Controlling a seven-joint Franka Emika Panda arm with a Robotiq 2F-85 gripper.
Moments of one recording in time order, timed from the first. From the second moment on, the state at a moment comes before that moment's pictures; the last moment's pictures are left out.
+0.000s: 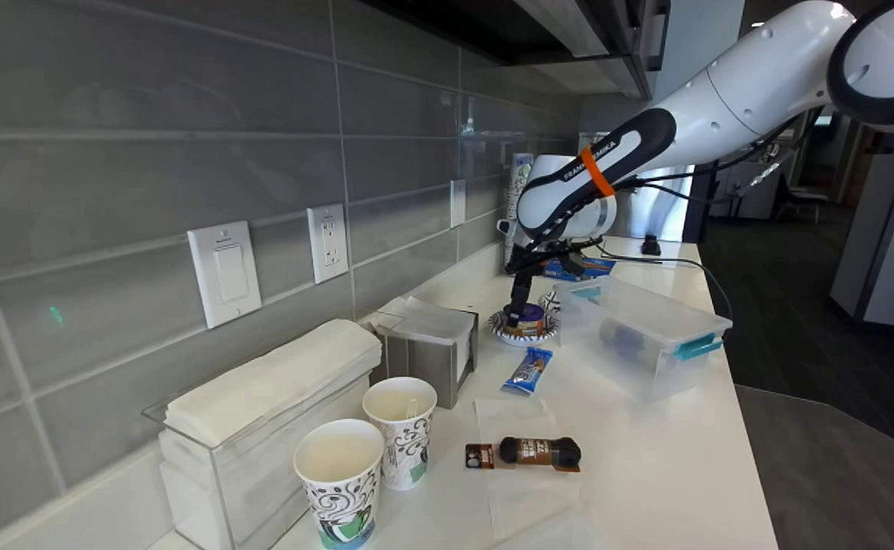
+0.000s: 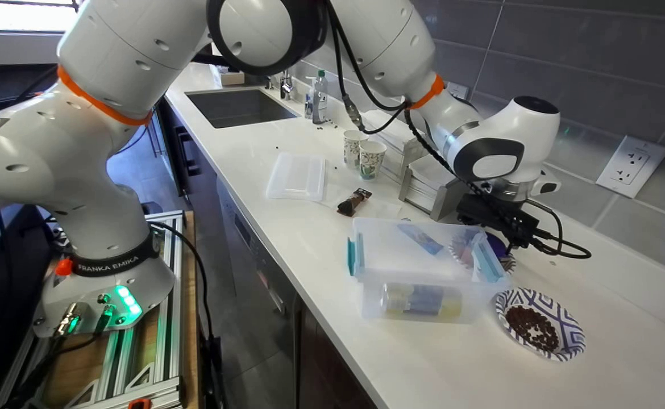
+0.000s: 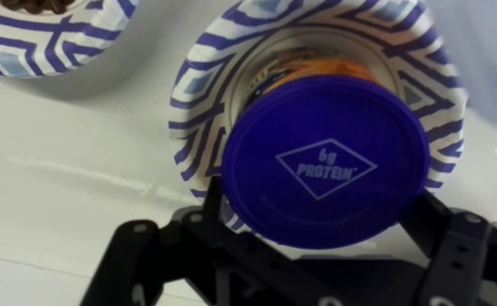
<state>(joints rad) -0.31 0.76 0.07 -1.47 0.04 2.43 -0.79</state>
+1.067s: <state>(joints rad) -0.26 0.76 0.00 -1.45 -0.03 2.26 -0.69</state>
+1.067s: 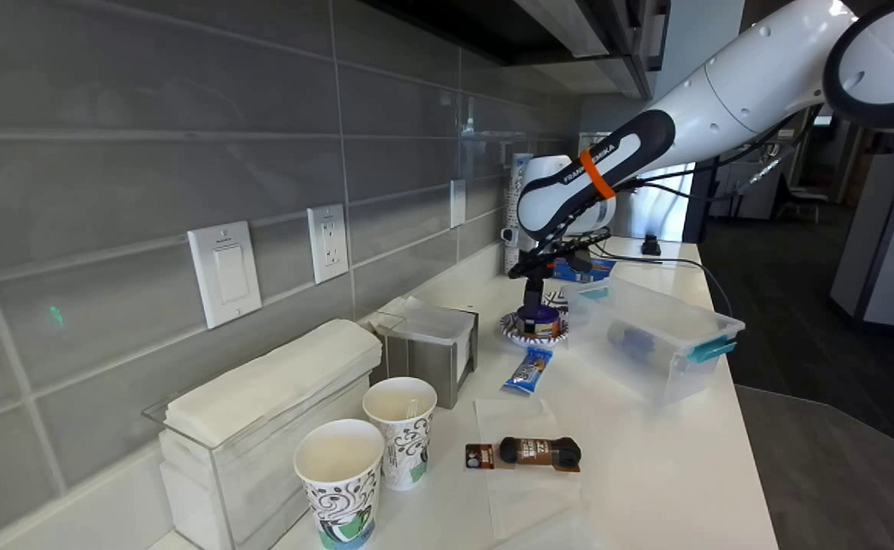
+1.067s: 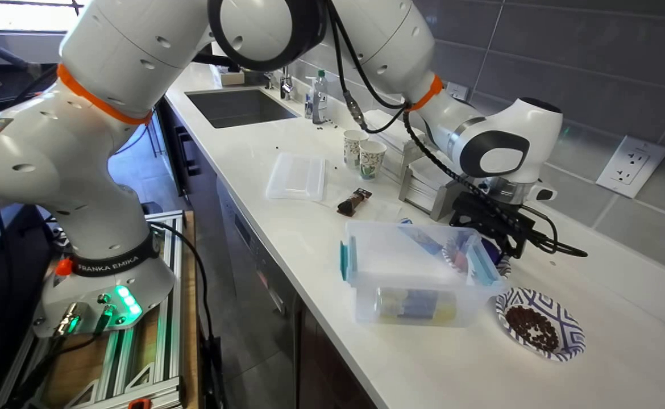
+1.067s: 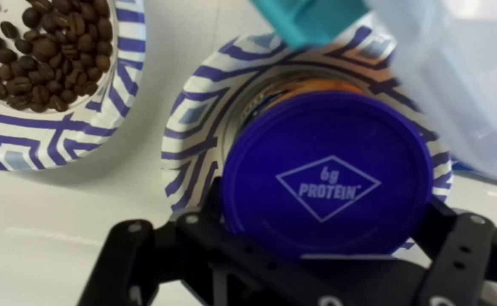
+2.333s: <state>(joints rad) -0.23 0.75 -0.01 -1.37 -0.09 2.16 -0.62</state>
